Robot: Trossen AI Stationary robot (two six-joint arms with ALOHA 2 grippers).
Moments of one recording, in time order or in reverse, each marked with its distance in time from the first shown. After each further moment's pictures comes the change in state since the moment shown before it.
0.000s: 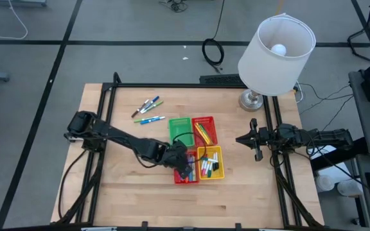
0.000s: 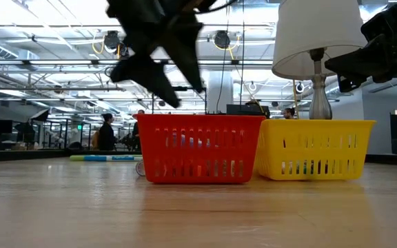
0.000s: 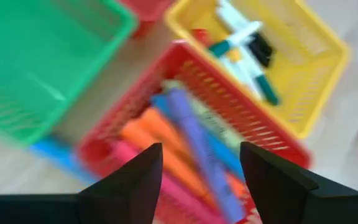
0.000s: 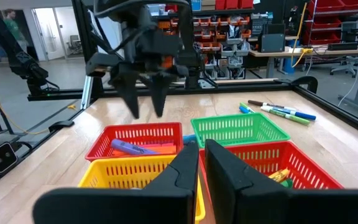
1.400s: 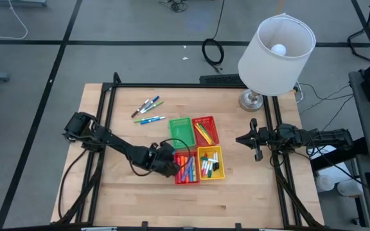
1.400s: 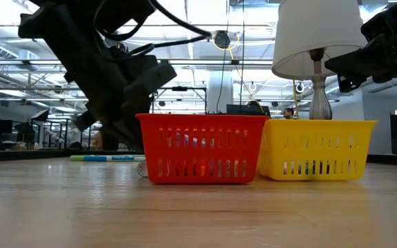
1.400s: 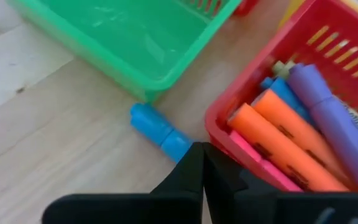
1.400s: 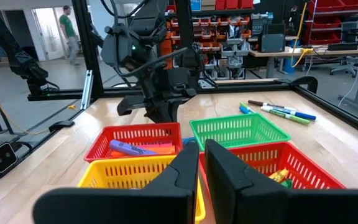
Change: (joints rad) left arm -0.061 -0.011 -0.375 0.317 -0.277 -0.055; right arm 0.000 0.000 0.000 -0.001 0.000 0.000
